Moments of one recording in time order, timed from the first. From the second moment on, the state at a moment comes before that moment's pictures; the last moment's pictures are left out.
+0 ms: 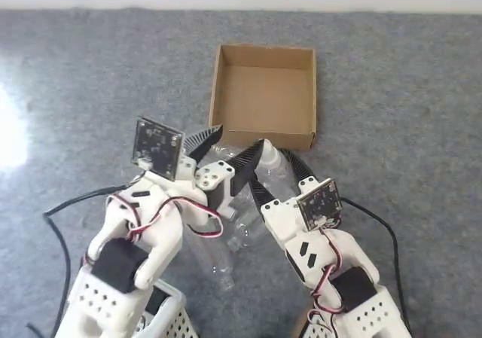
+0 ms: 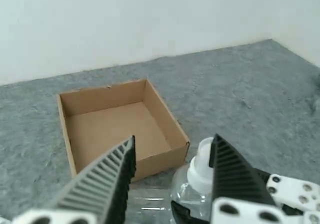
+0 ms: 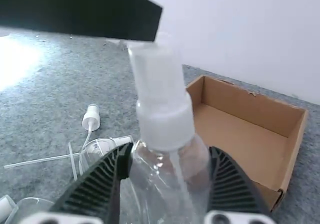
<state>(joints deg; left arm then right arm) 23.8 -71.0 56.7 50.1 11.6 -34.2 -102.9 95.2 28.5 1.5</state>
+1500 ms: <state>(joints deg) -4.1 -69.2 60.6 55.1 14.9 -28.0 -103.0 94.9 28.5 1.5</state>
